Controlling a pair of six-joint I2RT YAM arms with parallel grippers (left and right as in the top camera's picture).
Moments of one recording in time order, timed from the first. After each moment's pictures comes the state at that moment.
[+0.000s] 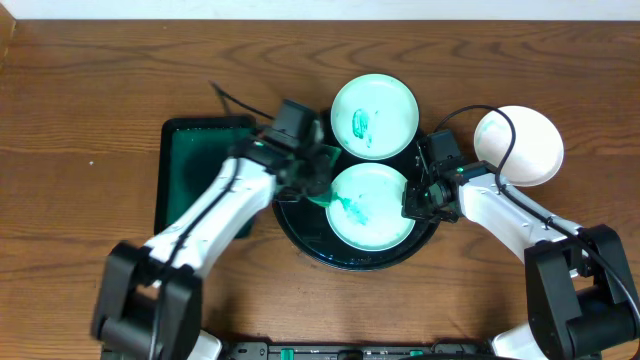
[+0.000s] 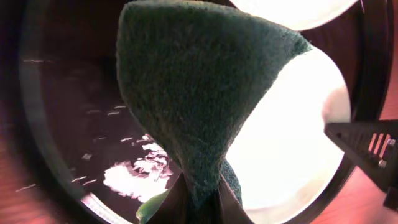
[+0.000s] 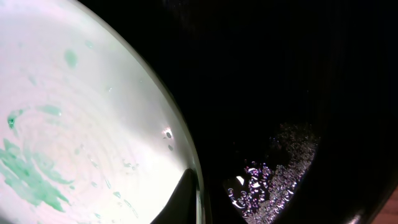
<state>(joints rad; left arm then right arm) -0.46 1.68 1.15 -0.68 0.26 -0.47 0.33 1.71 0.90 -0.57 -0.16 0.48</state>
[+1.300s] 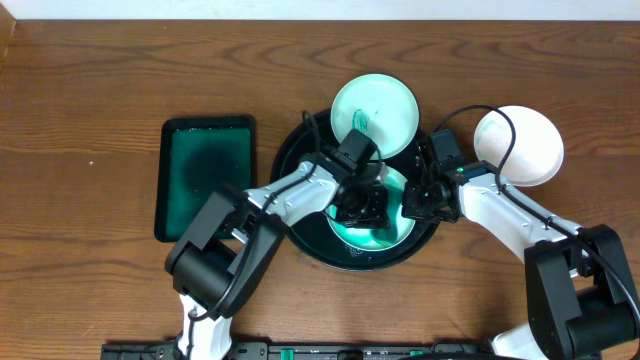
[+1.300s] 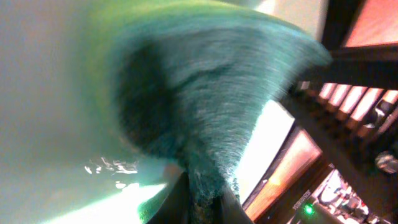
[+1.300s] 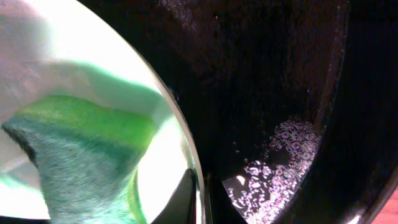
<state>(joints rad) -0.64 2.00 1.19 -0.49 0.66 -0.59 0.33 1.71 0.90 -0.57 -0.16 0.48</state>
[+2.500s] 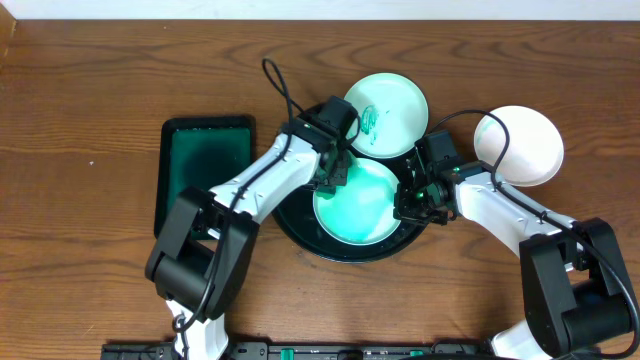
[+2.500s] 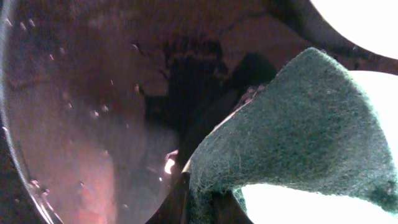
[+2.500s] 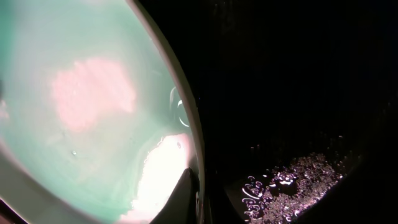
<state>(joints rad) -0.55 1.94 1.35 -0.75 -0.03 -0.46 0.33 1.73 0.90 -0.56 -0.30 0.49</state>
